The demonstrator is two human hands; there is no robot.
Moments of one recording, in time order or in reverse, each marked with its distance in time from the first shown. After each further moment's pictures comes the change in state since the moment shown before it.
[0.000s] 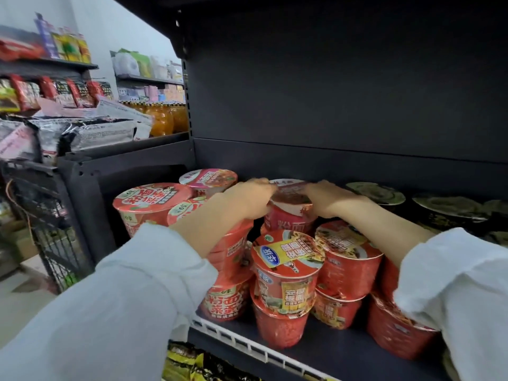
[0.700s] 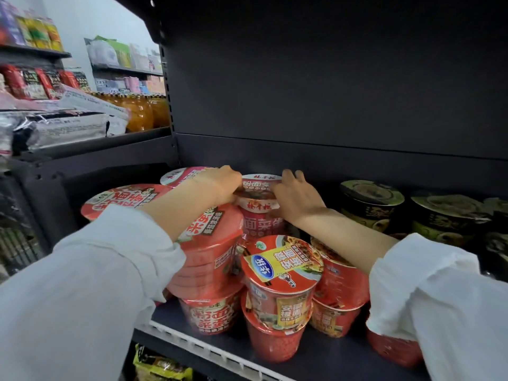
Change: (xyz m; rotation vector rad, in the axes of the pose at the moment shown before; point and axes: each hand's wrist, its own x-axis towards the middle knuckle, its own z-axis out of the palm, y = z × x) left_hand 0.027 -0.050 -0.001 0.145 -0.086 -0.070; right_hand 0.018 -0.040 0.019 -0.130 0.357 -0.065
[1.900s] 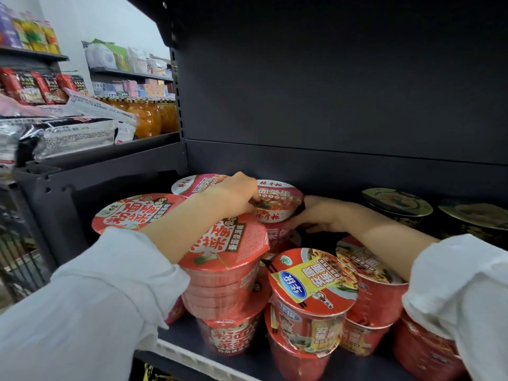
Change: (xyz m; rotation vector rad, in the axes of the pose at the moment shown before) left_hand -0.004 -0.012 0.003 -0.197 0.069 0.094; right_hand 0.023 0.016 0.009 1.050 -0.566 0.438
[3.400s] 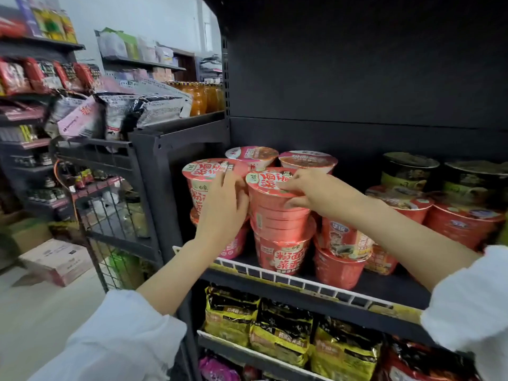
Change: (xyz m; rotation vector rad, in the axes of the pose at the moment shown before) left_hand -0.193 -0.044 0.063 -0.511 0.747 -0.132; right_hand -0.132 -0.055 0.131 -1.005 0.301 -0.536
